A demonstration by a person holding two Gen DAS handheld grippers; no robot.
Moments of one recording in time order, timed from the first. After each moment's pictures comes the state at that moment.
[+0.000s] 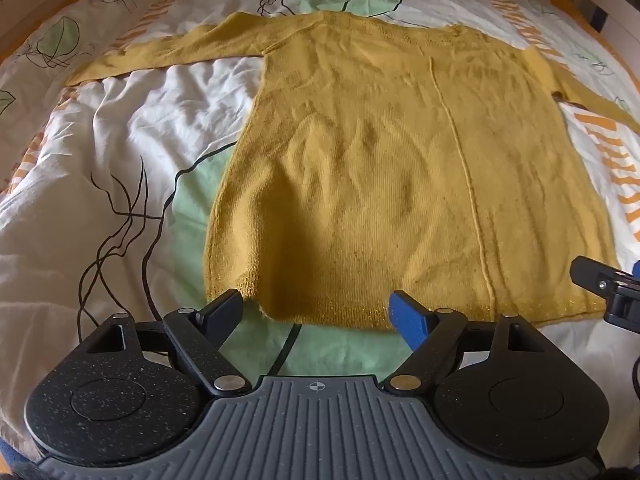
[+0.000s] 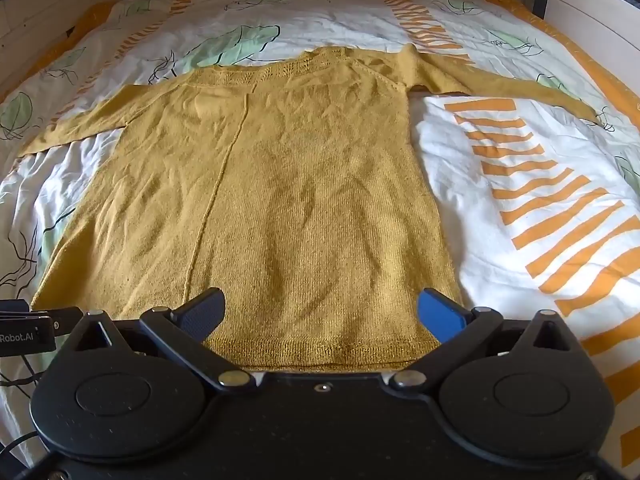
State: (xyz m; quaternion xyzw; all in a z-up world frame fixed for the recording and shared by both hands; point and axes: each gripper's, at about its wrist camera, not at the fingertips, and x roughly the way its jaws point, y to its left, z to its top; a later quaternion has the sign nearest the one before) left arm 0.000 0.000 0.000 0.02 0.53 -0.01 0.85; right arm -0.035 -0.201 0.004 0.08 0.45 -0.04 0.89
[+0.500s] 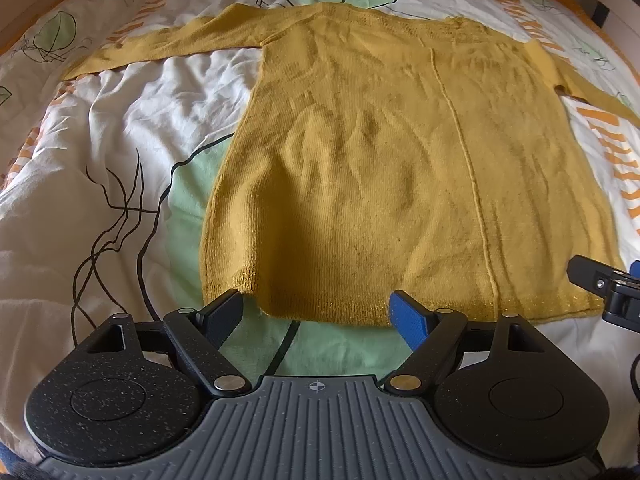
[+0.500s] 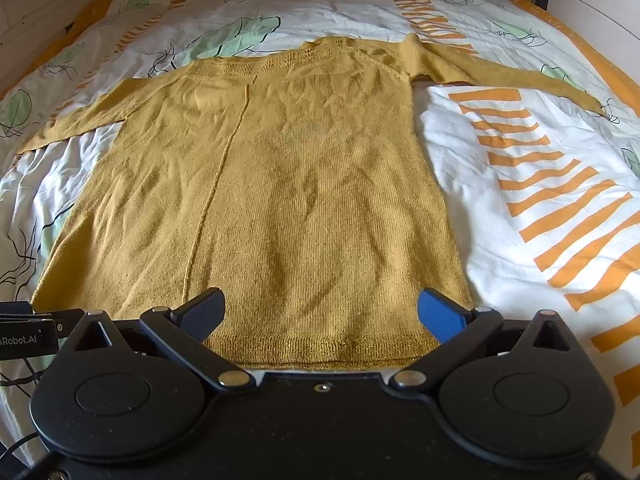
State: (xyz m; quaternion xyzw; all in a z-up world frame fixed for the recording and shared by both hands) left arm 0.004 0.000 -0.005 0.02 0.54 -0.01 0.84; right arm -0.032 -0.201 -0.002 0.08 0.47 -0.03 0.88
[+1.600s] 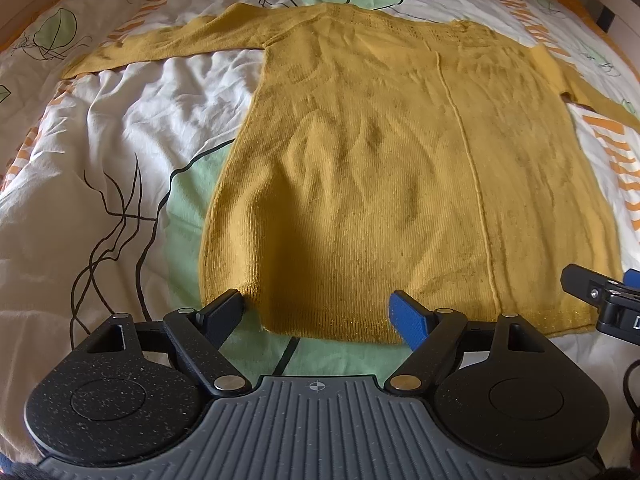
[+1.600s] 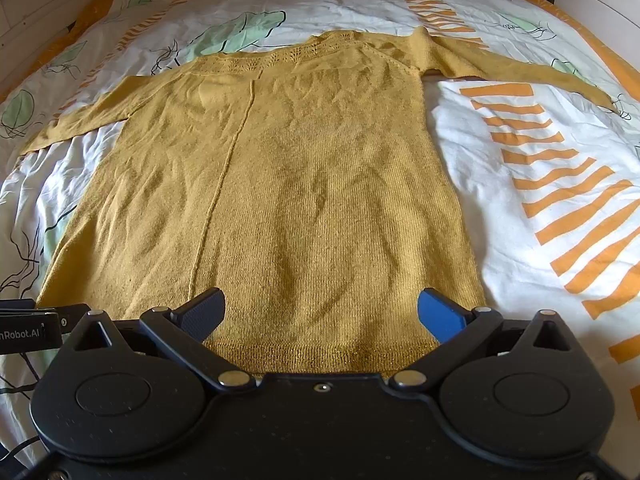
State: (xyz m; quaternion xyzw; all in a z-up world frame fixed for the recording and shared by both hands) left arm 0.009 0.003 -0.005 0.01 0.53 -0.02 0.85; right arm -0.023 -0.198 -0.007 0.09 0.47 -0.03 0.88
